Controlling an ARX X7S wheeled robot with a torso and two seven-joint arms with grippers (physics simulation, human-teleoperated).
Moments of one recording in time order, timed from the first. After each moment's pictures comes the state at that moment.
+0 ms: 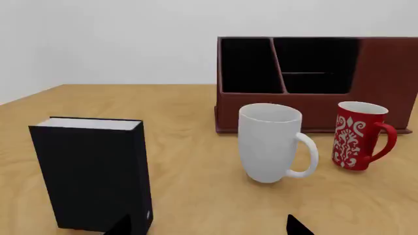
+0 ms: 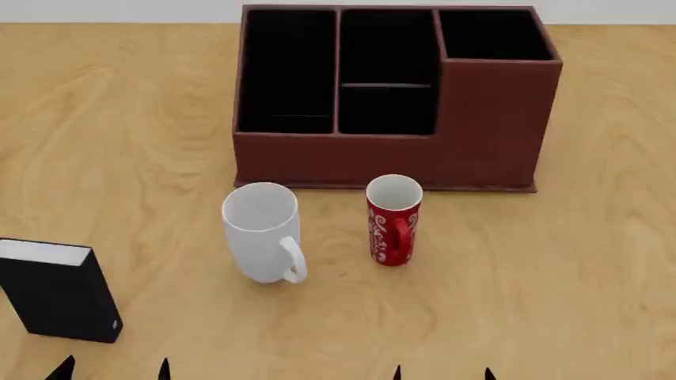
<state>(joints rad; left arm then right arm) 0.00 0.00 0.00 0.00 0.00 0.00 0.00 0.00 0.00 0.00 0.00 0.00 0.00 0.00</state>
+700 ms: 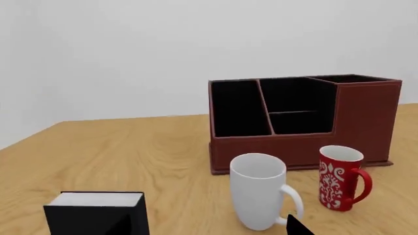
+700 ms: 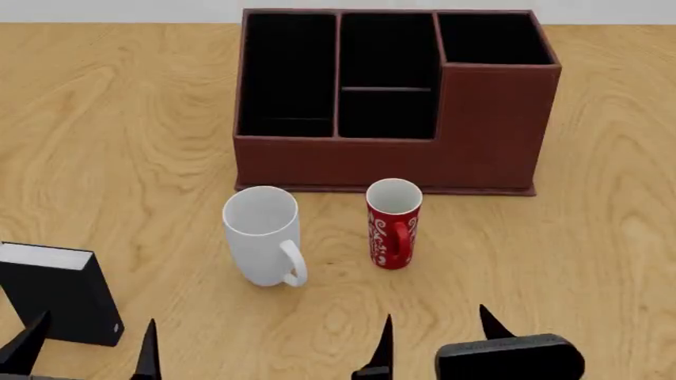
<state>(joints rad) 0.01 -0.09 0.08 0.40 -0.05 -0.30 -0.07 0.12 0.13 -0.07 -0.36 0.06 0.51 -0.02</state>
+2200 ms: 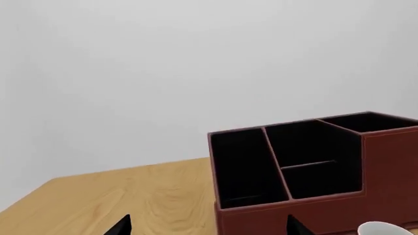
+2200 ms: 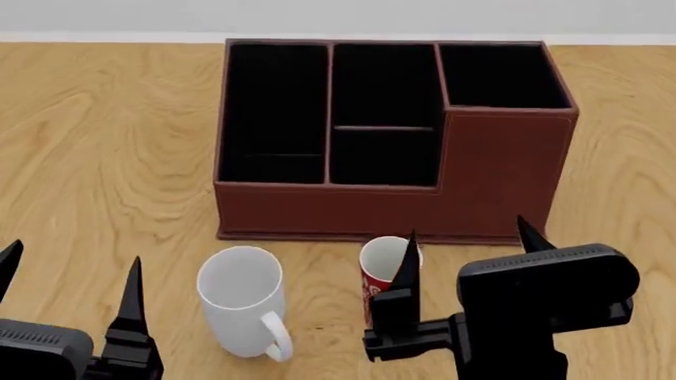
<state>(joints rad) -0.13 -0.19 0.14 0.66 -0.07 -0.58 -0.13 0.32 0.22 -0.09 -0.64 0.08 0.86 0.02</state>
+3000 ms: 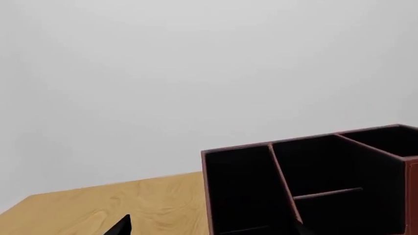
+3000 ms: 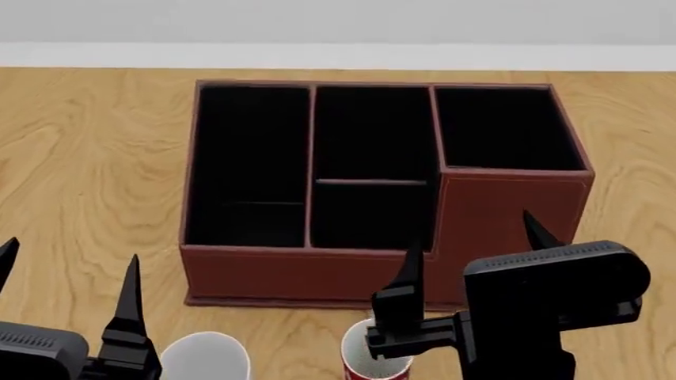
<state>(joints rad) -0.13 -0.21 0.15 0.69 -0.09 -0.59 -0.15 0.33 0.24 -0.08 -0.67 0.10 0.88 0.04</state>
